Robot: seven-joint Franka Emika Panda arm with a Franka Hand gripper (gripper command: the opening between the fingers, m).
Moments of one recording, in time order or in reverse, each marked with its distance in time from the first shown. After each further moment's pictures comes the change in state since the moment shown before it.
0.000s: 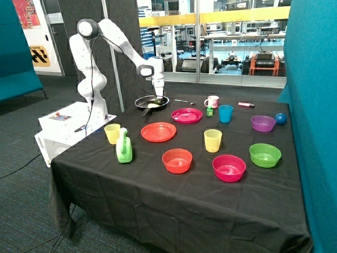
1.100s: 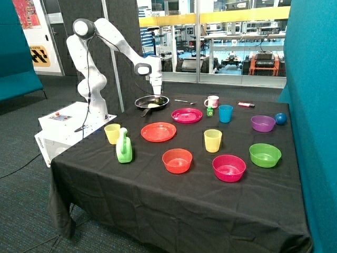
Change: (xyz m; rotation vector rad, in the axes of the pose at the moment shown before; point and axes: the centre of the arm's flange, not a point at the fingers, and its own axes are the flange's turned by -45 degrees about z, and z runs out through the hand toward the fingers) arm -0.014 0.003 -0.011 0.003 0.002 0.000
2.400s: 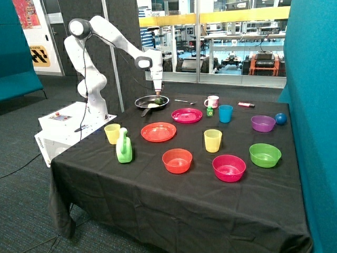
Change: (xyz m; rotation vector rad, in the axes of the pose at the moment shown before) arm 0.007 0.006 -0.040 -0.005 -0.001 0.027
